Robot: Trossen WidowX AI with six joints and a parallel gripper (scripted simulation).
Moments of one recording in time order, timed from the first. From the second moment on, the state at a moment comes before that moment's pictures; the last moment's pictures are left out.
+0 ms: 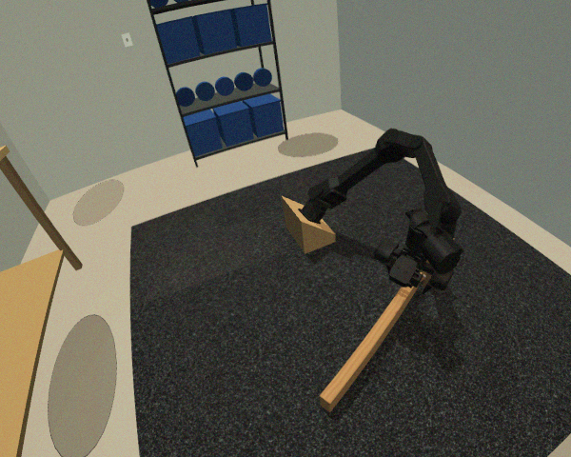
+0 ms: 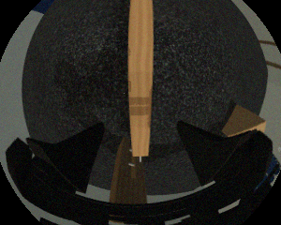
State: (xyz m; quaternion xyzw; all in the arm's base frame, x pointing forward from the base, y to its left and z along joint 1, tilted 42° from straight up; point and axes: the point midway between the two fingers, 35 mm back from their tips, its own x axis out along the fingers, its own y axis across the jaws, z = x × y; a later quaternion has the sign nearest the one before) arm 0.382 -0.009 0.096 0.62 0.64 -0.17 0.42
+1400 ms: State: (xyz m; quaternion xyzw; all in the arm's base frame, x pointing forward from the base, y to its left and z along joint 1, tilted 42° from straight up) arm 0.390 0.034 0.050 0.62 0.64 -0.16 0.42
